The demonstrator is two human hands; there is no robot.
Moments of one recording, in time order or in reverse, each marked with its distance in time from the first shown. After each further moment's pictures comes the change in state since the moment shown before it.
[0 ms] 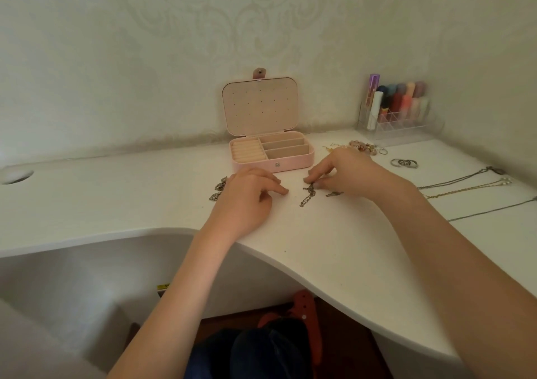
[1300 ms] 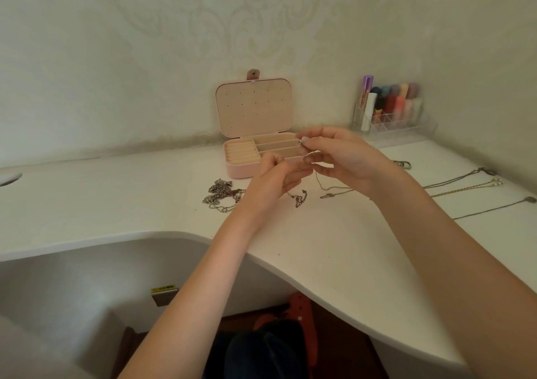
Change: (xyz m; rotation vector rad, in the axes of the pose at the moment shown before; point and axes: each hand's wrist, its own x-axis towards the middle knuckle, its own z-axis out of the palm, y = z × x) left_hand 0.026 0.046 0.018 -1.160 -0.040 -0.354; right_hand -0.010 -0.025 -0.019 1.074 0.008 0.082
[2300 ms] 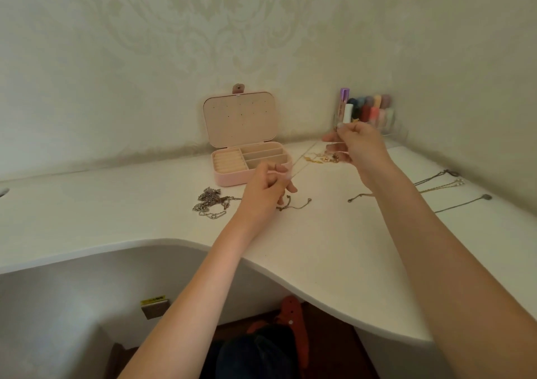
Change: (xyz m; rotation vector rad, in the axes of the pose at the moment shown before) left_hand -0.004 -0.011 0.003 0.355 0.022 0.143; right_hand 0.002 0.001 -0.045 -0.034 0.508 -0.133
